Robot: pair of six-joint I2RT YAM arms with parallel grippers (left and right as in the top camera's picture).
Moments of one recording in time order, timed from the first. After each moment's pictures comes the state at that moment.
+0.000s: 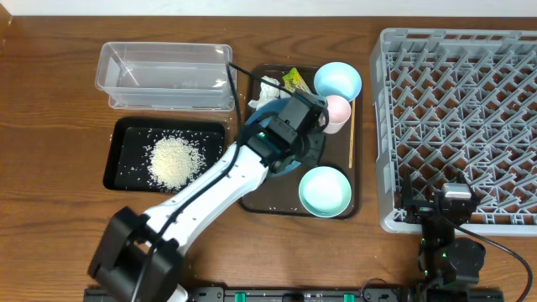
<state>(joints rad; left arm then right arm) -0.71 1.69 1.26 -0.53 0.09 -0.36 -0.07 0.01 0.01 -0.07 -0.01 -0.04</state>
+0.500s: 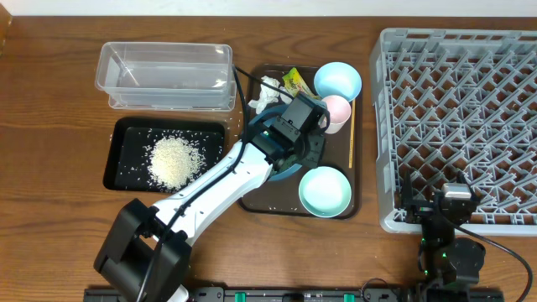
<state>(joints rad) -0.71 1.72 1.26 -0.55 0.11 -0.38 -0.07 0.01 0.01 -0.07 -0.01 -0.04</state>
